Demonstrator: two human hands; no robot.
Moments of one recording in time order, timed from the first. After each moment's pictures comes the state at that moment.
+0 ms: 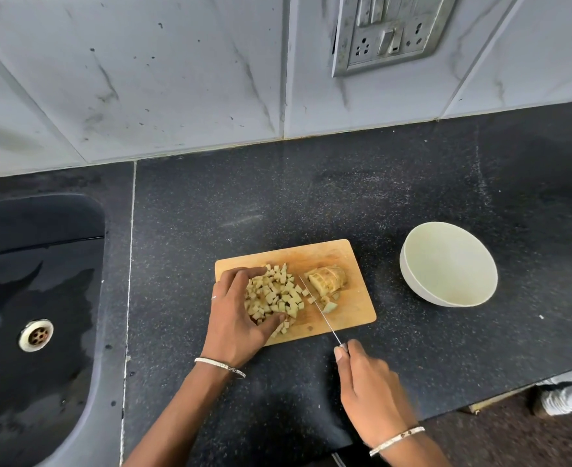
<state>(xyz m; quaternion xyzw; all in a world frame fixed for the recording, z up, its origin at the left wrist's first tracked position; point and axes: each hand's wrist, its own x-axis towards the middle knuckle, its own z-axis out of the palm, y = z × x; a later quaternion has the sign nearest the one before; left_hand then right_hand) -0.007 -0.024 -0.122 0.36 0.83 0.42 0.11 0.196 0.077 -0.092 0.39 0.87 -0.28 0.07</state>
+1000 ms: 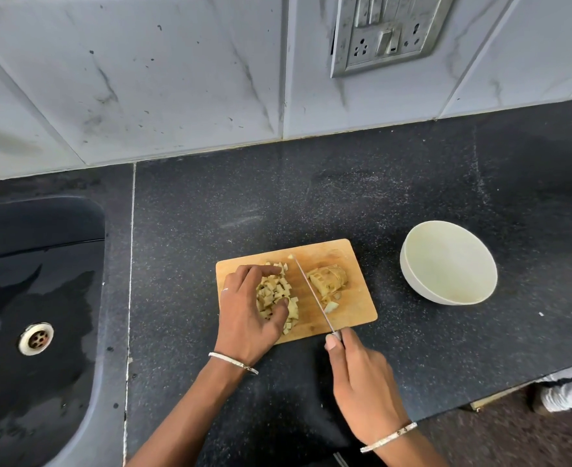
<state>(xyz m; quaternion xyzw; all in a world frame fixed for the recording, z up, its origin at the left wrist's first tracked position) 0.002 -0.009 -0.108 0.36 0.82 0.44 0.08 0.185 0.070 -0.091 0.34 0.89 -0.30 -0.06</state>
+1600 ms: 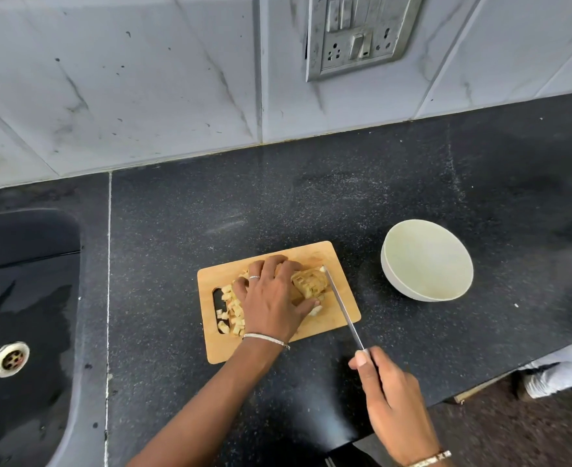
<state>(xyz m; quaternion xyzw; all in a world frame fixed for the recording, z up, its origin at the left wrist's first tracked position) 0.023 0.056 -0.116 0.39 0.90 0.21 0.05 0.233 0.087 -0.084 0.43 0.83 -0.35 -0.08</state>
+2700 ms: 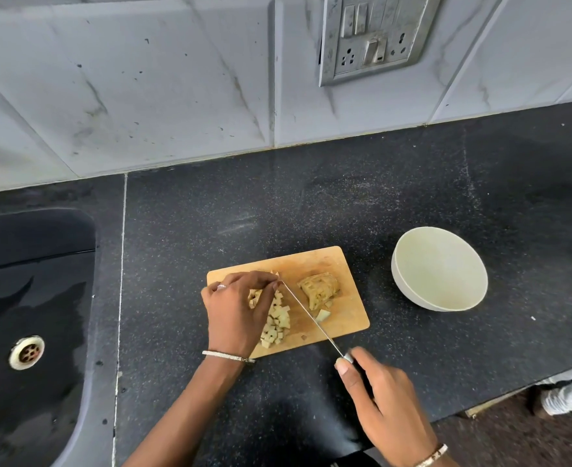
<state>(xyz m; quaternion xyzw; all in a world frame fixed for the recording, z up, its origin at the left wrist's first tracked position) -0.006 0.009 -0.099 0.33 0.86 0.40 0.03 0.220 0.092 -0.077 0.31 0.89 -0.32 -0.07</state>
